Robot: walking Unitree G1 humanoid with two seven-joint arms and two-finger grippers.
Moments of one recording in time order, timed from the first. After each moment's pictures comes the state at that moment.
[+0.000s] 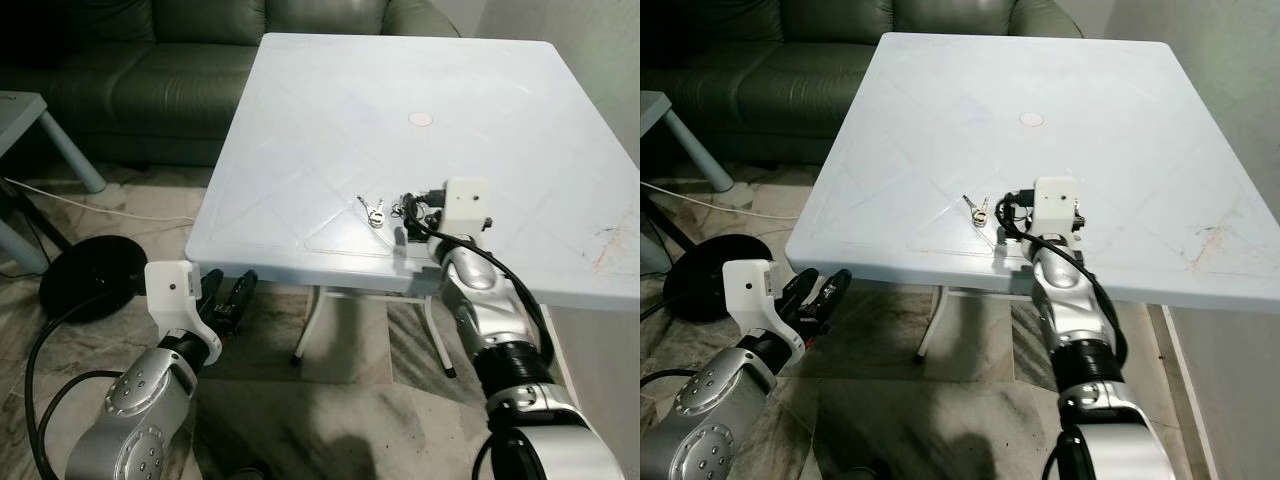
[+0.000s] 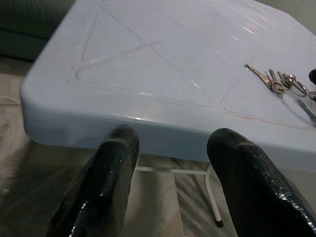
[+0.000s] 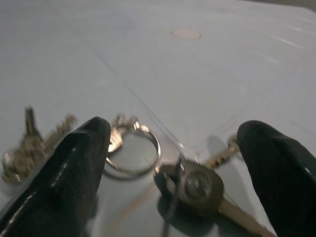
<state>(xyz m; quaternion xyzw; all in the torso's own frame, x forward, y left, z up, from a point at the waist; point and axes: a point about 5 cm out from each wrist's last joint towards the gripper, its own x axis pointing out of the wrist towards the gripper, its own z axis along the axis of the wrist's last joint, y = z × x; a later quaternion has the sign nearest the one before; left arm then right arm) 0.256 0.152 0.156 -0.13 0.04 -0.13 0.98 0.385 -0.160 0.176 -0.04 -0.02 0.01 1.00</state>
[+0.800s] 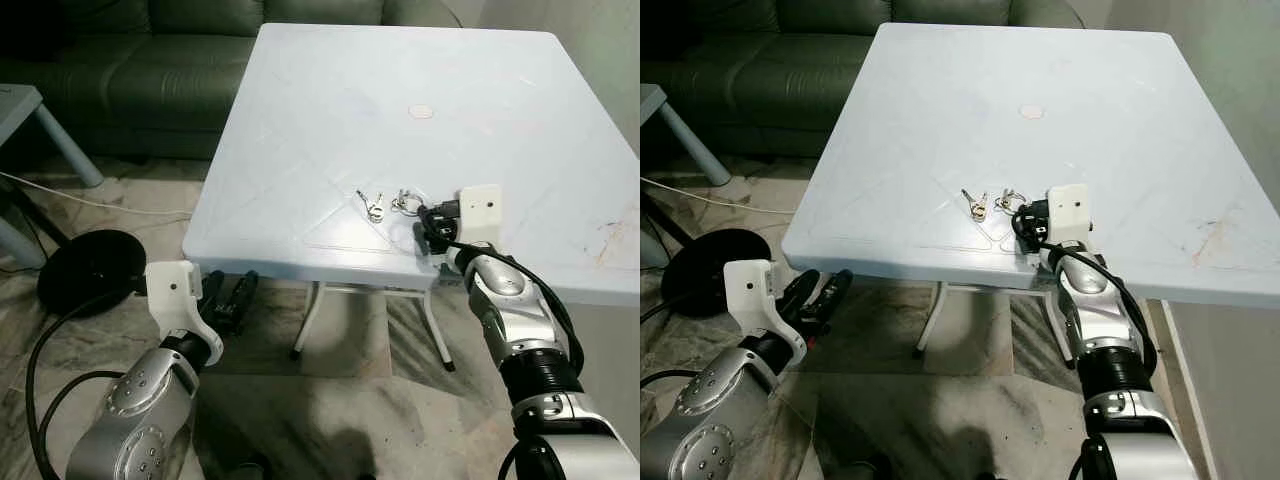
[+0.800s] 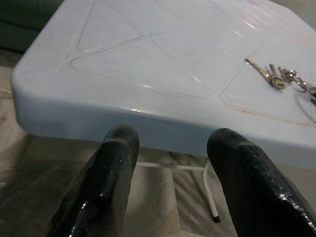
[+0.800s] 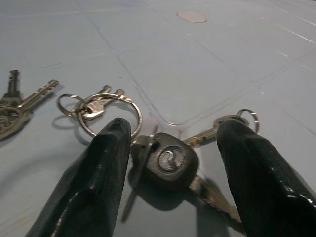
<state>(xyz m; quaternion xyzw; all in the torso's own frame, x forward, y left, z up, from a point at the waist) 0.255 0.149 0.158 -0.13 0.04 -0.13 0.98 0.381 -0.182 0.176 -0.08 -0.01 0.03 1.00</state>
